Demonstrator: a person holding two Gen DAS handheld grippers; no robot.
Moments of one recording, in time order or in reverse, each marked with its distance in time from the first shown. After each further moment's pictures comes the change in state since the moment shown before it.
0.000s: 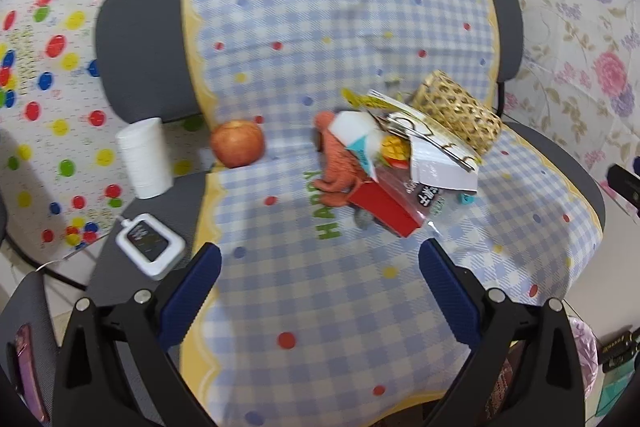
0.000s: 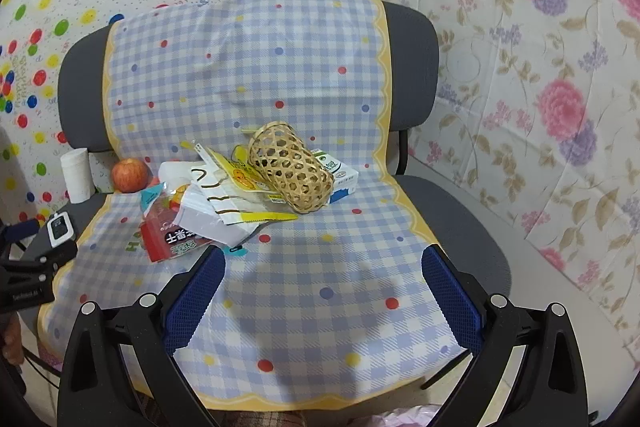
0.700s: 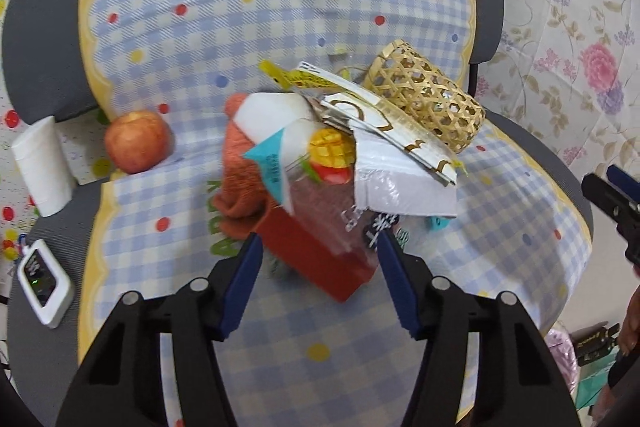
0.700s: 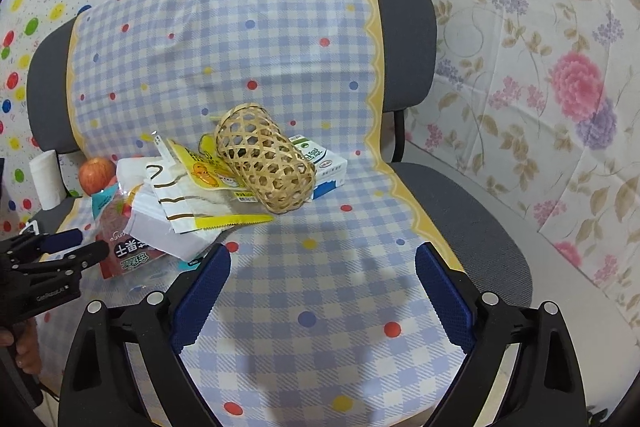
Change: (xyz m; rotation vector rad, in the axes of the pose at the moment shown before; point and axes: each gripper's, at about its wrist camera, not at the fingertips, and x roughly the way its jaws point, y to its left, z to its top) left arm 0.091 -0.042 0.025 0.000 0.077 -0.186; right arm 0.059 -0.015 0.000 0.007 0.032 -0.018
